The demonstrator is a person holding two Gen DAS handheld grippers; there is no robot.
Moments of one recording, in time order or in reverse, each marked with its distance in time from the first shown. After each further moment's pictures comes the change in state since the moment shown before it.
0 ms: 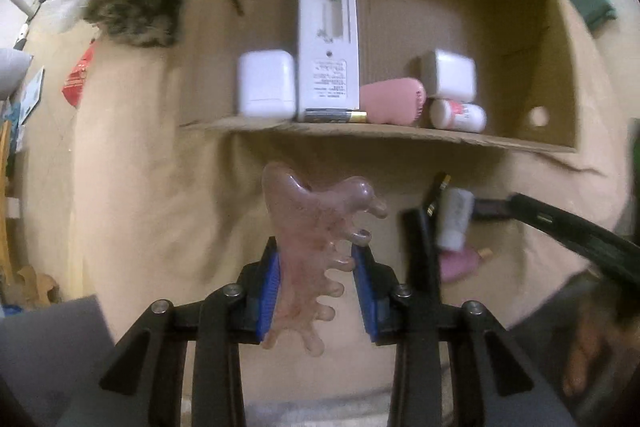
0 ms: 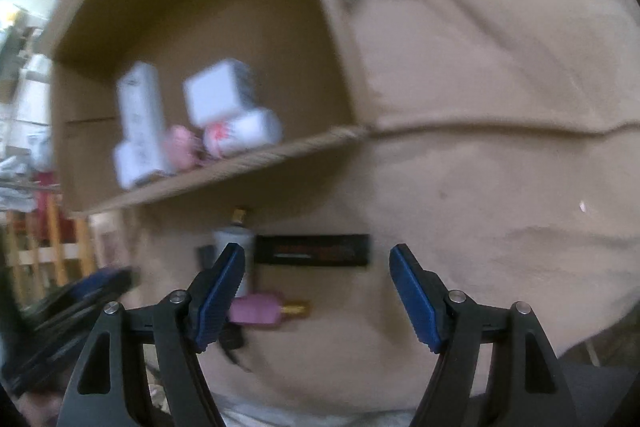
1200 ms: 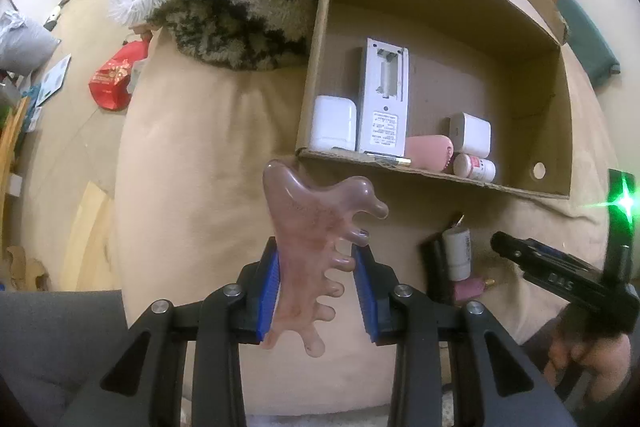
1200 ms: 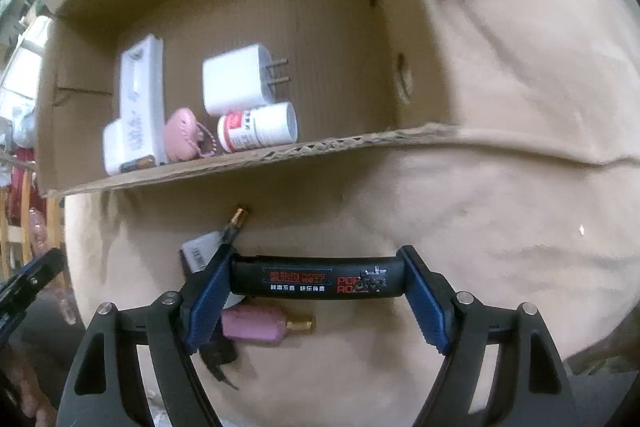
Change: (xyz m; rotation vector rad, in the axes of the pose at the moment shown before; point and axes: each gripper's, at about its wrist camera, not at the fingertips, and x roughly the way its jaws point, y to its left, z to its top) left arm -0.025 0.063 -0.006 -0.111 -0.163 0.006; right arm 0.014 0.061 -0.019 -0.107 -0.087 -0.078
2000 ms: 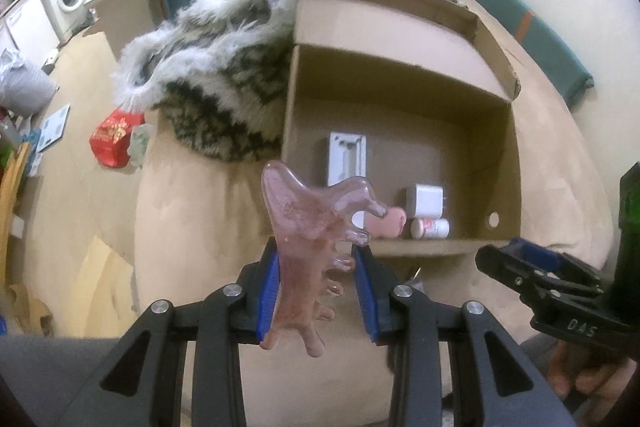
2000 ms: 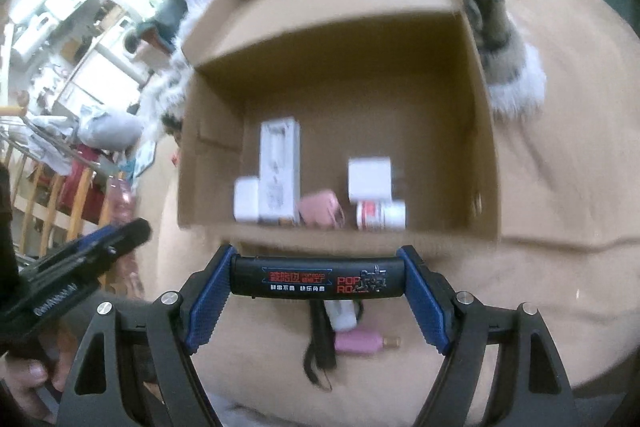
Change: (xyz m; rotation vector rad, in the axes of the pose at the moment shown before) left arm -0.067 -0.023 0.036 0.059 -0.179 -0.026; right arm -0.101 0.026 0.026 -0.149 -0.206 0.200
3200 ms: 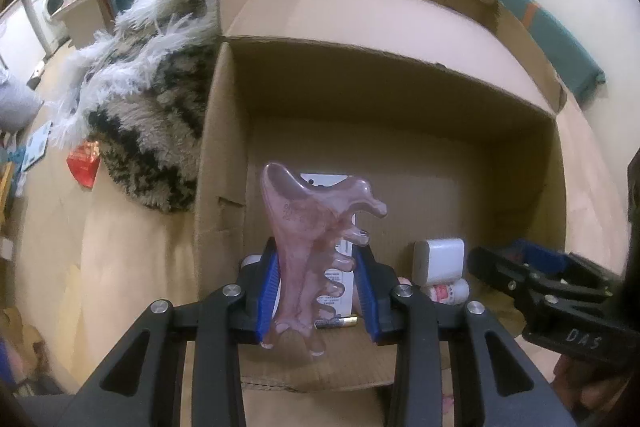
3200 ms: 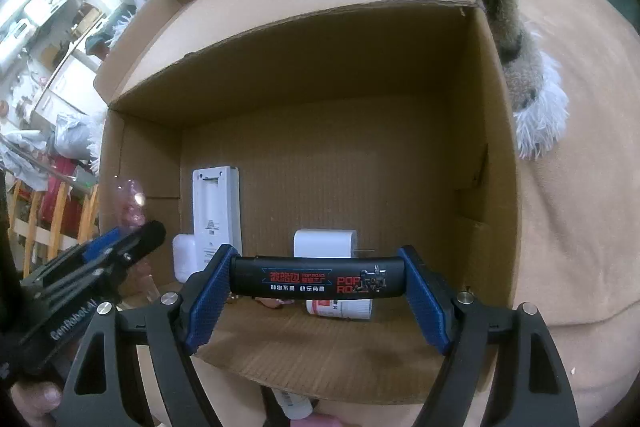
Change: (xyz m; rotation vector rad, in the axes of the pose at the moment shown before) left arm 0.102 -0.023 0.043 0.041 -0.002 -0.003; right arm 0.071 -0.040 0.055 0.036 0.029 -0.062
